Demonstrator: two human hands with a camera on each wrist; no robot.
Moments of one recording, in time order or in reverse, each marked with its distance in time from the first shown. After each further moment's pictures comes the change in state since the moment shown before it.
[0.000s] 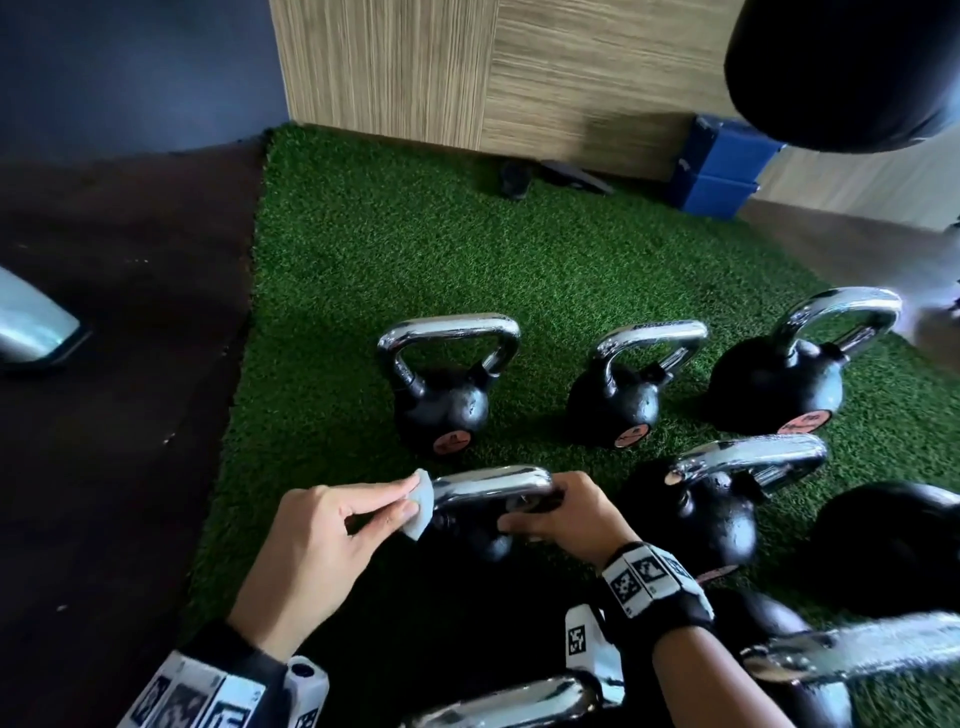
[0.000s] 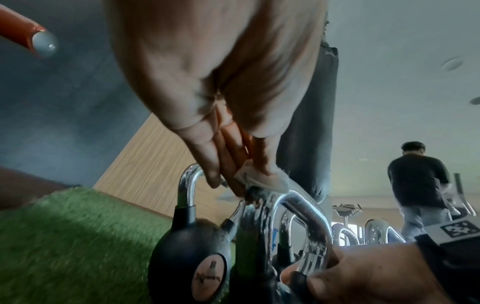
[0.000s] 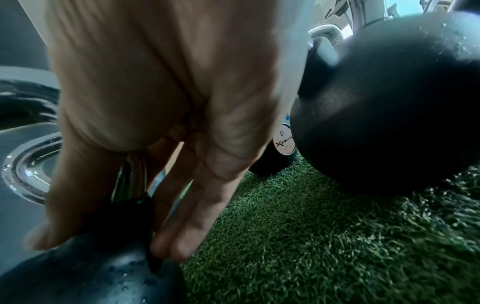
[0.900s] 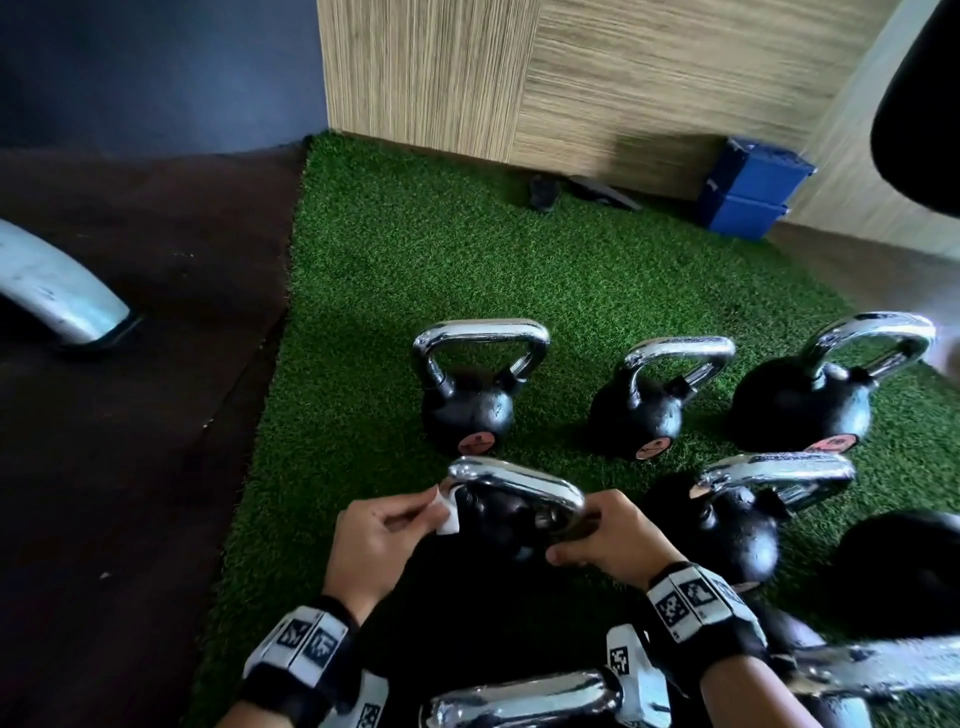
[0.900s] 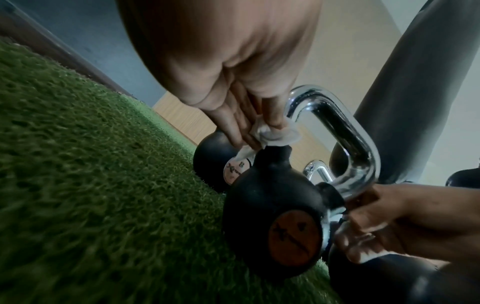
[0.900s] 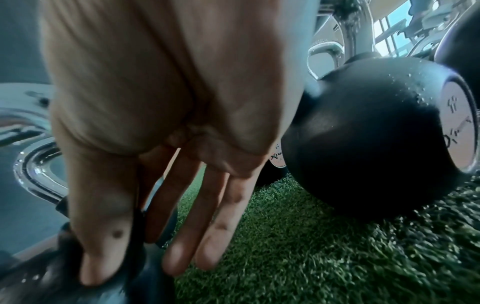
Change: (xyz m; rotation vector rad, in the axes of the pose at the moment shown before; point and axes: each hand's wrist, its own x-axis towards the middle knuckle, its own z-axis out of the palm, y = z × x) left_hand -0.002 -0.077 0.059 -0.358 0.156 -0.314; right_hand -0.015 0.004 -0.017 -0.243 -0.019 0.022
